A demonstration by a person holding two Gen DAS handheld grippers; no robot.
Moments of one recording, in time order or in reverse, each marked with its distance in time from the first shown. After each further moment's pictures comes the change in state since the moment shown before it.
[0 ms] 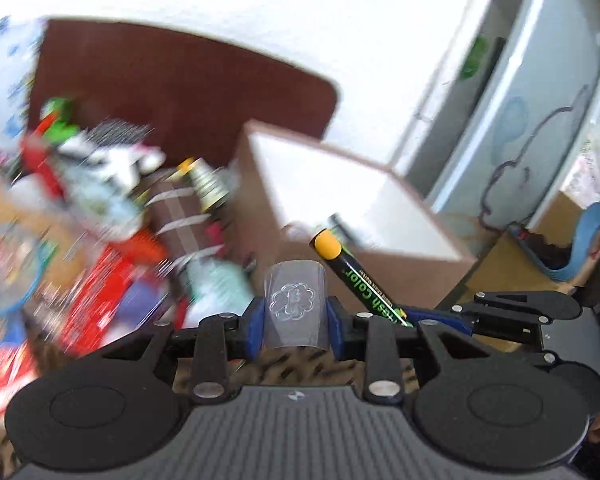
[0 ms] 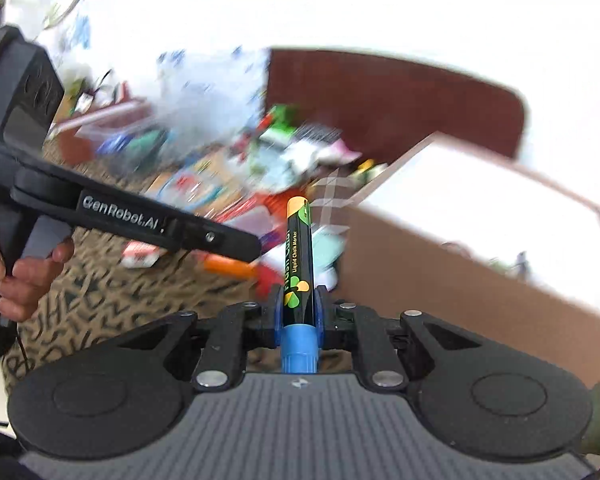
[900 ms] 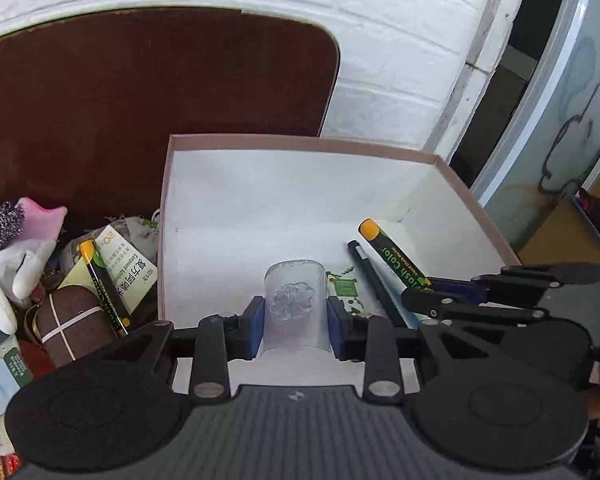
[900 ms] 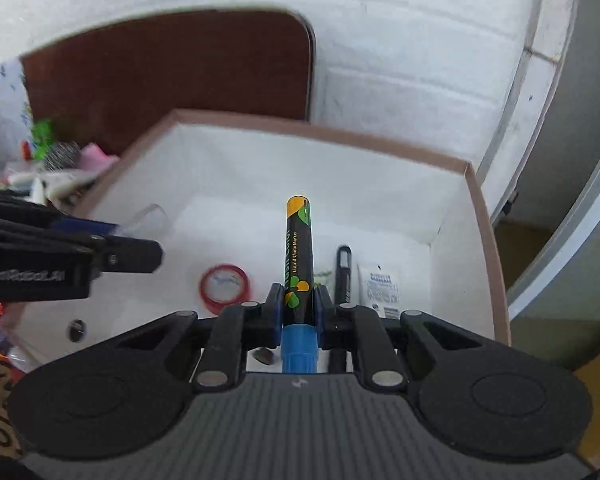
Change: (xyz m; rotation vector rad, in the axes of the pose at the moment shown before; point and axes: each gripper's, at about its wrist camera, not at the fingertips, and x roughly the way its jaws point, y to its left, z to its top) left arm 0.191 -0.037 0.107 0.087 0.239 0.135; right arm 0.124 -0.198 0.040 0.244 0.294 -0.299
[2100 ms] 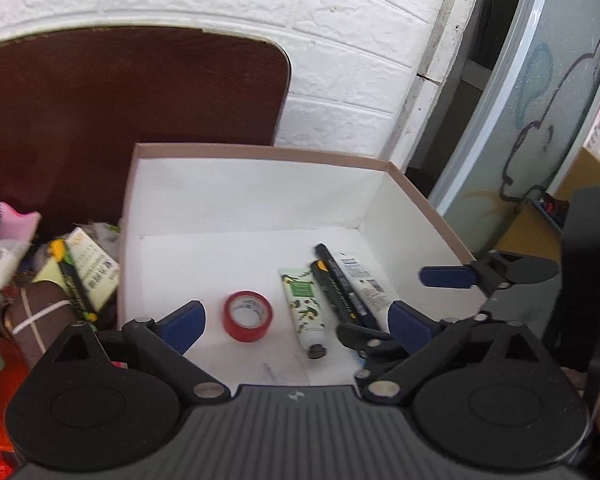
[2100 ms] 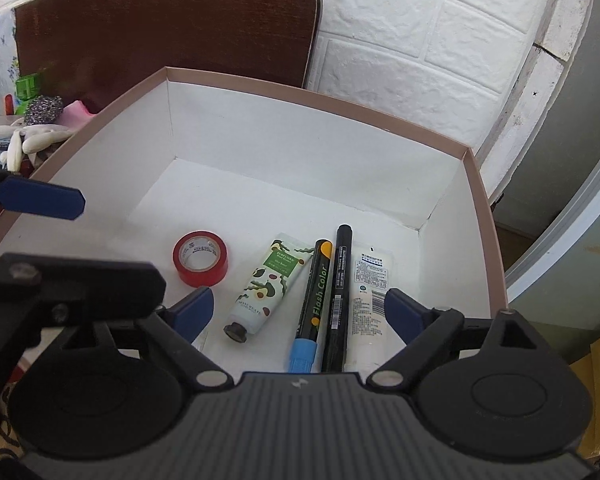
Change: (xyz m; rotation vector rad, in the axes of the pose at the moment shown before) left arm -0.026 -0.017 -0.025 0.036 -0.102 -0.081; right arm -0.006 0.007 -0.012 -0.082 -0.002 -0.061
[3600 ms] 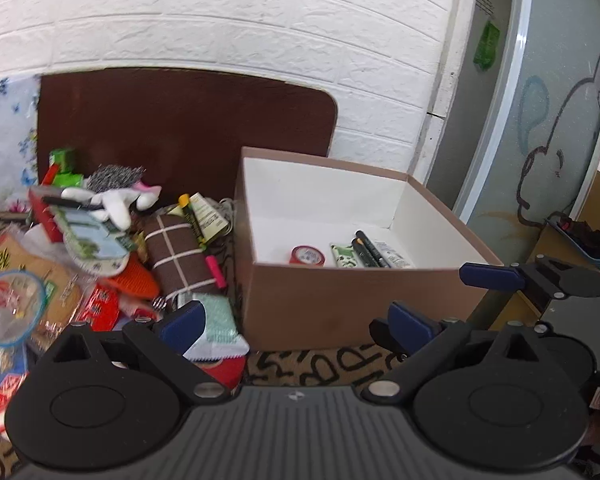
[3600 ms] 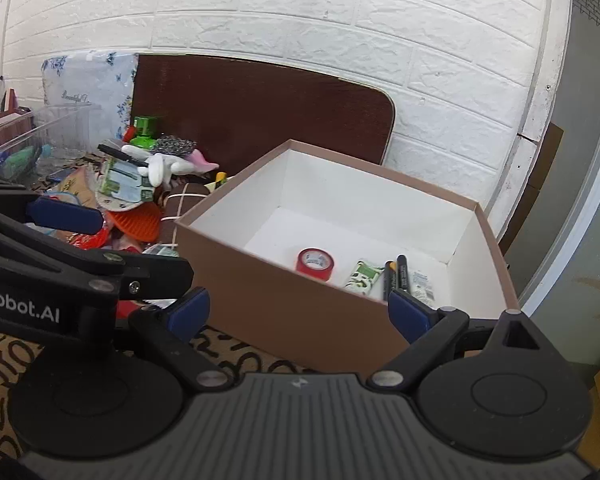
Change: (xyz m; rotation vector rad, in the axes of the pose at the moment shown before) left arm -0.130 -0.001 -0.120 -0.051 -0.190 0.163; right arm -0.132 0.101 -0.094 -0.062 -0.306 0.045
